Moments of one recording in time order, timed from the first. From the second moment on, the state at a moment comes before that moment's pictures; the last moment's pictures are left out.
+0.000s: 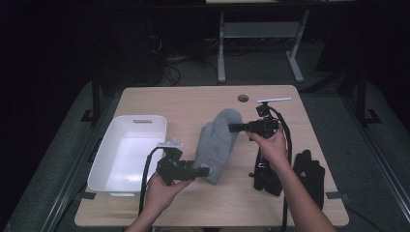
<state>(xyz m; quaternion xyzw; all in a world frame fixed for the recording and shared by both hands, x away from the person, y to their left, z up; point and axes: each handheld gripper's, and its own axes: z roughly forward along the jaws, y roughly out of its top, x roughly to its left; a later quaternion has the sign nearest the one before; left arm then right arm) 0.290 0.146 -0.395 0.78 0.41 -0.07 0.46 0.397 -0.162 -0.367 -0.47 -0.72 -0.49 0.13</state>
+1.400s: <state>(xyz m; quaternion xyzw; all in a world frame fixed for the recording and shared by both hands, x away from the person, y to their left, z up) 0.288 0.184 -0.356 0.77 0.41 -0.04 0.49 0.410 -0.125 -0.328 -0.46 -0.70 -0.52 0.15</state>
